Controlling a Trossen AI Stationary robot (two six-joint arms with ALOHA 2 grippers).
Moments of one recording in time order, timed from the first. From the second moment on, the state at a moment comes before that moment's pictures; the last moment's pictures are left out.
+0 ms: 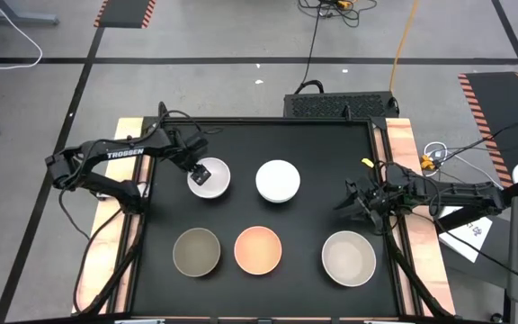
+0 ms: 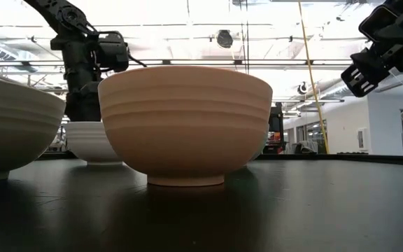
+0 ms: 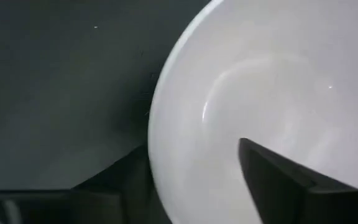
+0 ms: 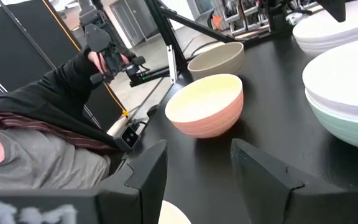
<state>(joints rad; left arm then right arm) 0.55 1.32 0.78 -0.78 0.09 -0.25 -0.08 0.19 0.12 -0.10 -0.50 0.39</state>
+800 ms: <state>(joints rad) 0.51 1.32 0.86 -0.69 0.13 -0.15 -0.08 0.19 0.12 -0.10 -0.50 0.38</state>
